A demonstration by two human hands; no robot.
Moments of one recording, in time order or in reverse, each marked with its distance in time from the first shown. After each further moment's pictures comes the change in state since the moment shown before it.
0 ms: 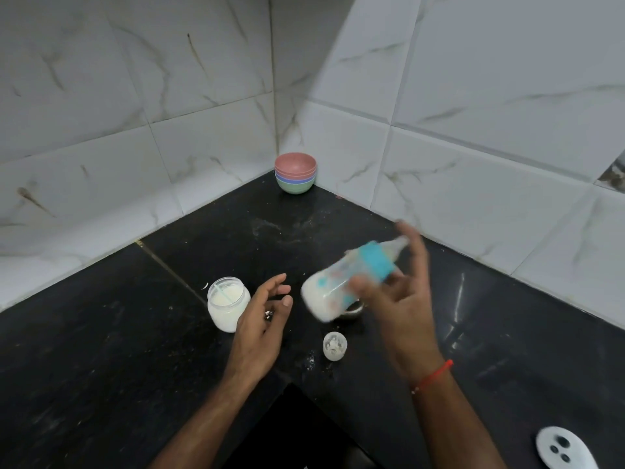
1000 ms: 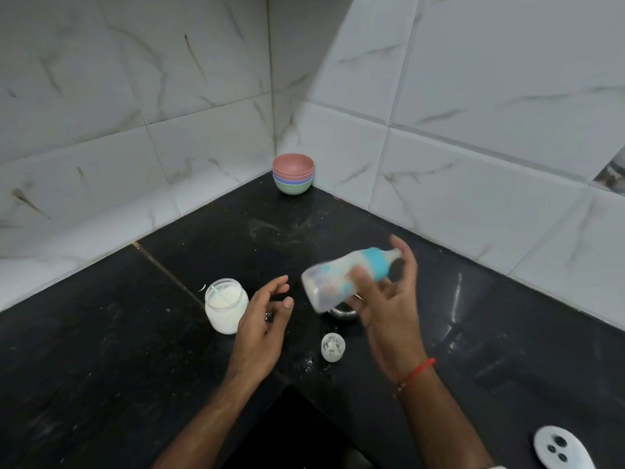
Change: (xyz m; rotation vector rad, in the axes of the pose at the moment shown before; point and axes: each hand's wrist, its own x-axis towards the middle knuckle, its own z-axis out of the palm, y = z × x) left_hand 0.001 -0.003 0.004 -0.023 0.000 0.013; right_hand 0.008 0.020 0.003 0.207 0.121 0.155
